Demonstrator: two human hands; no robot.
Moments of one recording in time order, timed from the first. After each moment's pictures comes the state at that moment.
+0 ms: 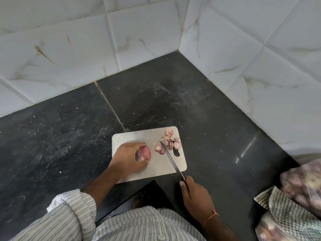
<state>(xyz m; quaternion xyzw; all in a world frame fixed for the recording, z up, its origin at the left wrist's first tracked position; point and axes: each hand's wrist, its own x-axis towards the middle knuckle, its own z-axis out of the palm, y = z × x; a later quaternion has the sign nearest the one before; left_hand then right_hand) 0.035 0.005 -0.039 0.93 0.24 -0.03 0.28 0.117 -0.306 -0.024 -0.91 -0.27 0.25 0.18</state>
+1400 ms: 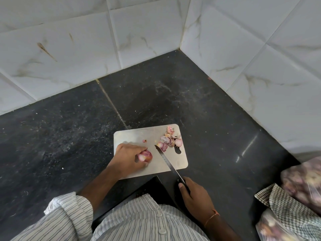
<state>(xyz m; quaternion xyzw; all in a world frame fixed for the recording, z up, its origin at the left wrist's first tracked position) 0.020 0.007 -0.042 0.94 0.19 -0.04 0.27 0.108 -0.314 -0.030 -0.89 -0.29 0.26 0.24</state>
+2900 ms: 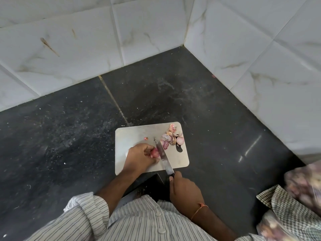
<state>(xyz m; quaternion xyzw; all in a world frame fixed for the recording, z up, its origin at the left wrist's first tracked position) 0.042 -0.049 -0.040 0.77 0.38 0.01 0.51 0.090 -0.259 0.011 -0.91 -0.30 0.28 0.09</state>
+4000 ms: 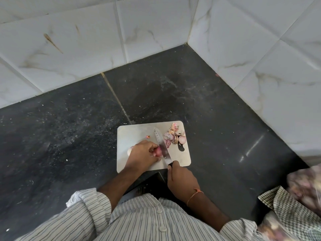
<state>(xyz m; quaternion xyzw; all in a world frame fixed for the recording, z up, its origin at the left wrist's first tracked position) 0.047 -0.048 -0.033 0.84 0.32 0.00 0.44 0.109 -0.232 0.001 -0.90 -0.30 0.29 0.12</state>
